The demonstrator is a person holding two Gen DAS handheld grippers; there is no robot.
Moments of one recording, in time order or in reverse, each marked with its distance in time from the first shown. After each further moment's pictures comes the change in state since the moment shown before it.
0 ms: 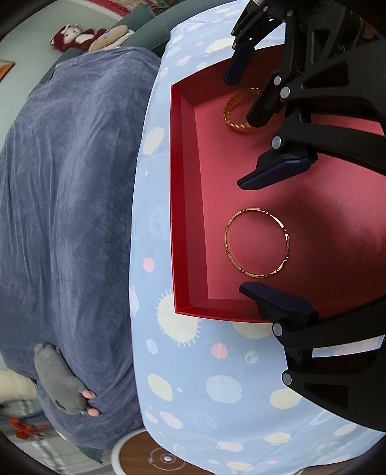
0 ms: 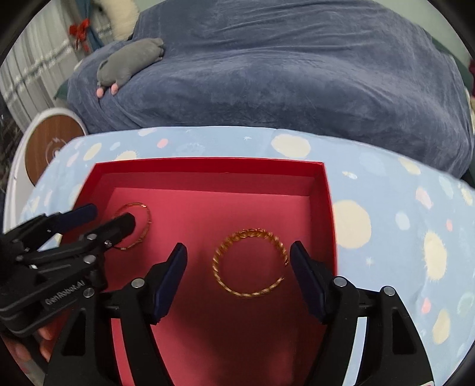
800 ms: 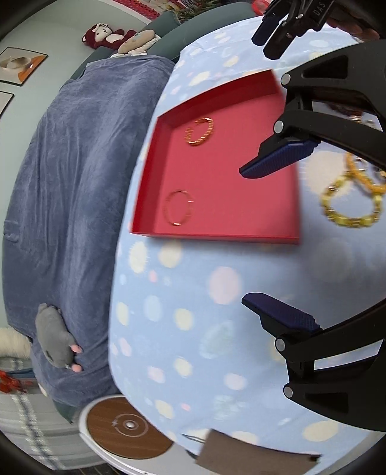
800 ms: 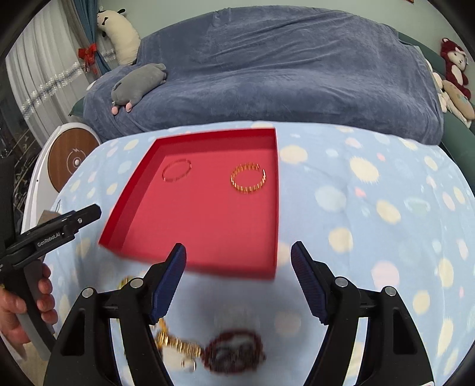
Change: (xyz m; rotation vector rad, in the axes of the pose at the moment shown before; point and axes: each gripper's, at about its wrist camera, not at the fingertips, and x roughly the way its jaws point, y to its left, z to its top) left arm -0.142 0.034 -0.117 -0.156 -0.072 0.006; right arm -0.158 -0.004 -0.132 0.045 -0.099 -0.020
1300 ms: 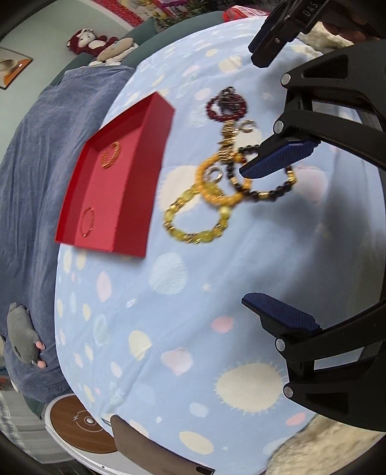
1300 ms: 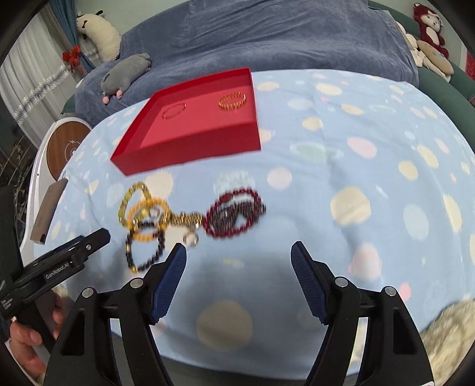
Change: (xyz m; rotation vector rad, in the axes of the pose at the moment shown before) left arm -0.040 -0.010 -0.132 0.006 0.118 -0.035; right arm -0.046 0.001 -0.135 0.119 0.084 -0.018
